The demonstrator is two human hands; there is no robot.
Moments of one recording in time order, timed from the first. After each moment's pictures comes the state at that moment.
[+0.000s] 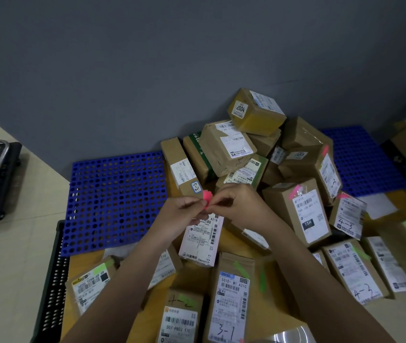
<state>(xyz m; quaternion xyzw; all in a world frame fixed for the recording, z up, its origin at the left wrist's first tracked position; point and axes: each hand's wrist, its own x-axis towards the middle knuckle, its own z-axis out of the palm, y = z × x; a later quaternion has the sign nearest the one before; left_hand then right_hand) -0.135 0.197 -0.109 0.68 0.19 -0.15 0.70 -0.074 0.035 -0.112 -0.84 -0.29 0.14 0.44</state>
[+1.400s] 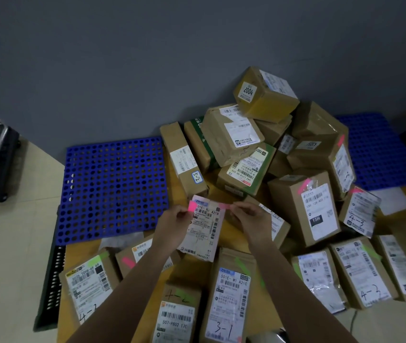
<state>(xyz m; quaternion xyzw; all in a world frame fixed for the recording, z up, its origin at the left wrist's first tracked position) -0.141 0.198 -0.204 0.83 0.26 -0.13 0.48 -0.097 0.020 -0.205 -0.72 0.25 0.15 0.63</state>
